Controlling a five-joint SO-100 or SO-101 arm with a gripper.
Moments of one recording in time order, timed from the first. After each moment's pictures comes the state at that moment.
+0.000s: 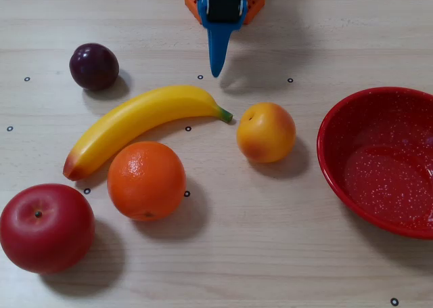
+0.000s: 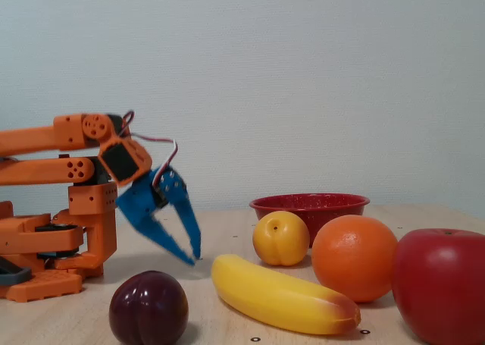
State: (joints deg) arm 2.5 177.9 167.7 63.5 -3.2
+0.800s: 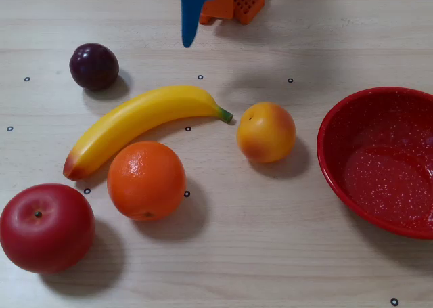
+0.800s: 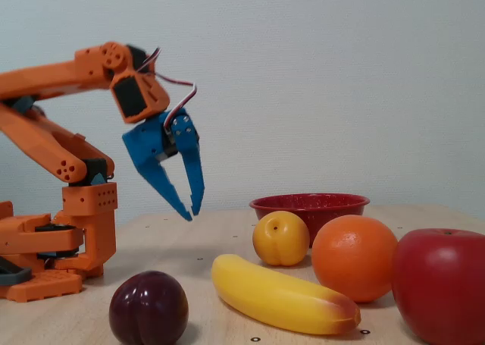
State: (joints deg) arm 14.4 143.1 130.9 75.8 -12.0
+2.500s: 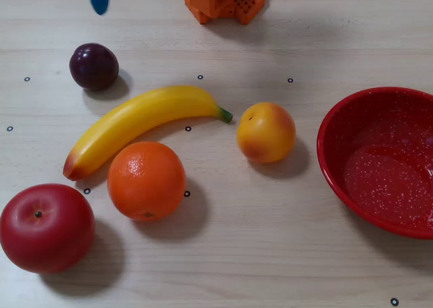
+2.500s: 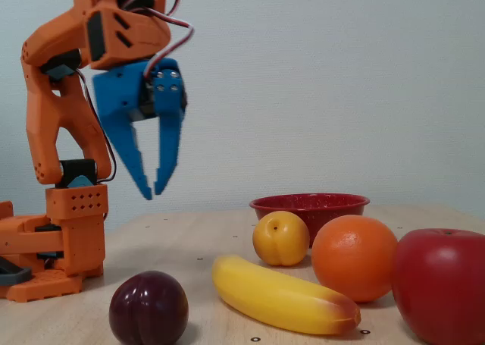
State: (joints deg) arm 44.3 111.7 94.0 91.6 -40.6
